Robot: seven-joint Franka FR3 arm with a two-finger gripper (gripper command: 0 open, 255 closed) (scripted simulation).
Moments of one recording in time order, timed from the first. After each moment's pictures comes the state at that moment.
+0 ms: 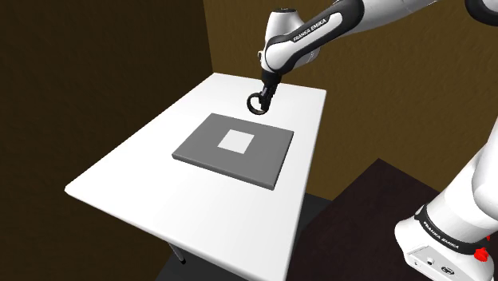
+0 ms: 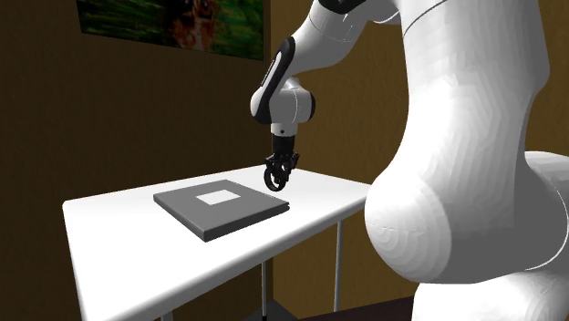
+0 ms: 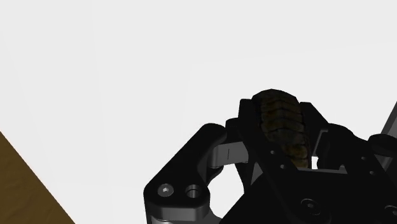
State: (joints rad) arm 0.06 0.29 0.03 -1.93 -0.01 2.37 -0.32
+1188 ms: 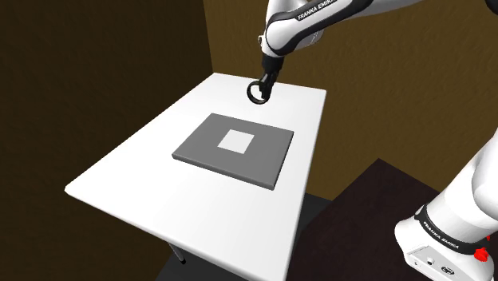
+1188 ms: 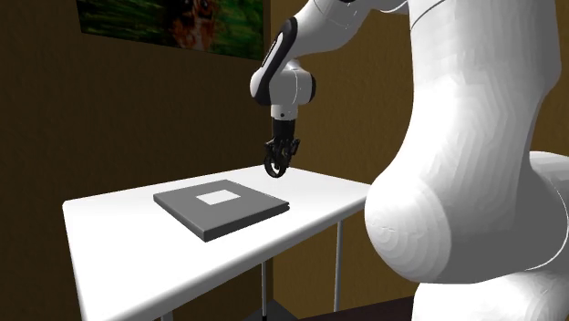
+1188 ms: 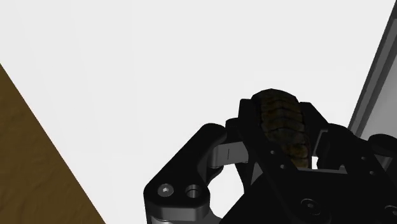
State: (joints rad) arm 0.06 0.23 0.03 -1.87 -0.01 2.26 -0.33
